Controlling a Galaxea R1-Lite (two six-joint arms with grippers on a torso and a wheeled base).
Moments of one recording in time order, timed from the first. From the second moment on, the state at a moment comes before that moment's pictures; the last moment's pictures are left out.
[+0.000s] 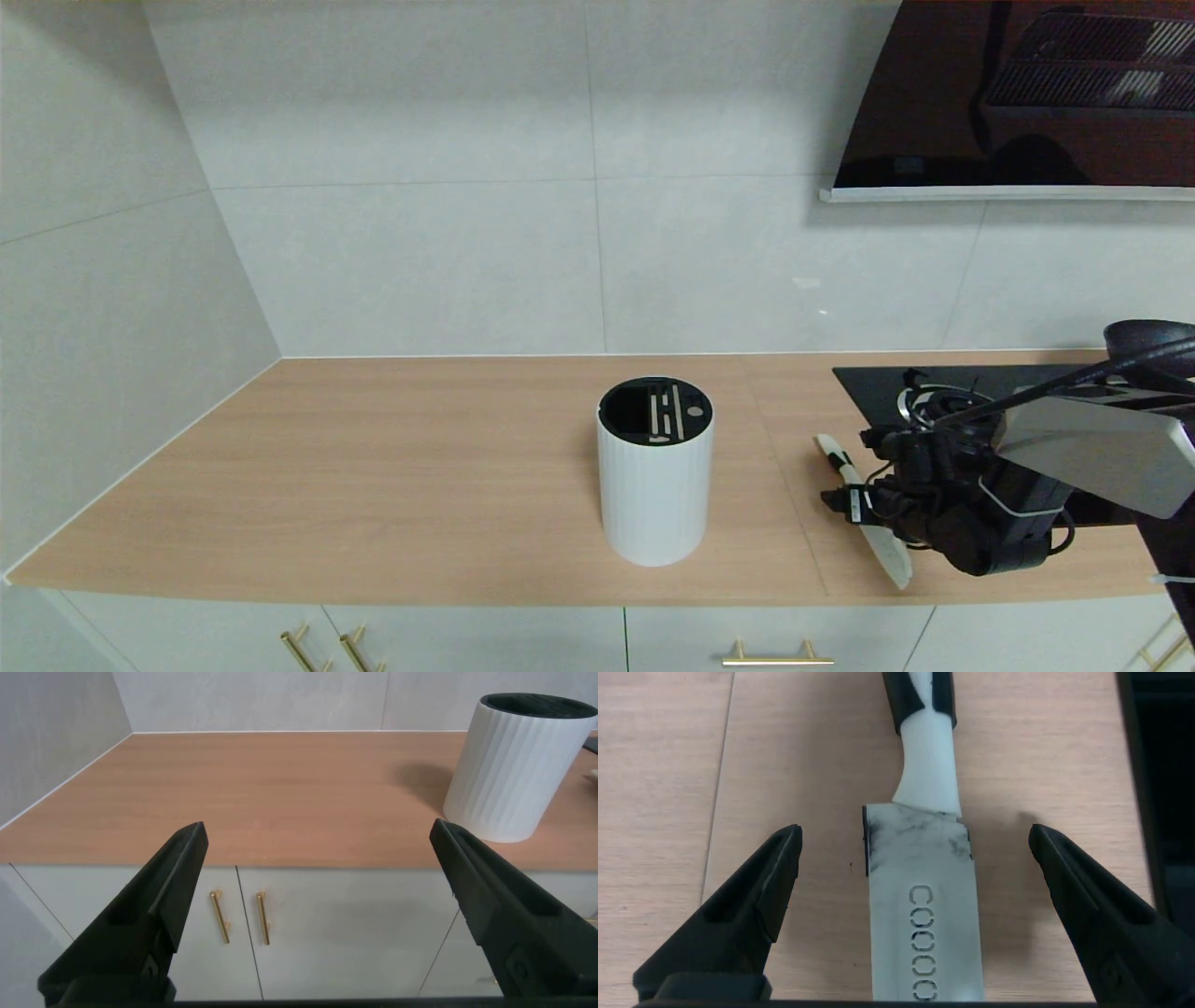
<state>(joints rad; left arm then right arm) 0.00 0.00 0.00 0.00 0.02 0.00 0.12 2.51 -0.98 -0.90 -0.09 0.10</state>
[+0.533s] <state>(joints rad) 0.00 0.00 0.00 0.00 0.02 0.00 0.12 2.54 -1.00 -0.91 -0.13 0.10</state>
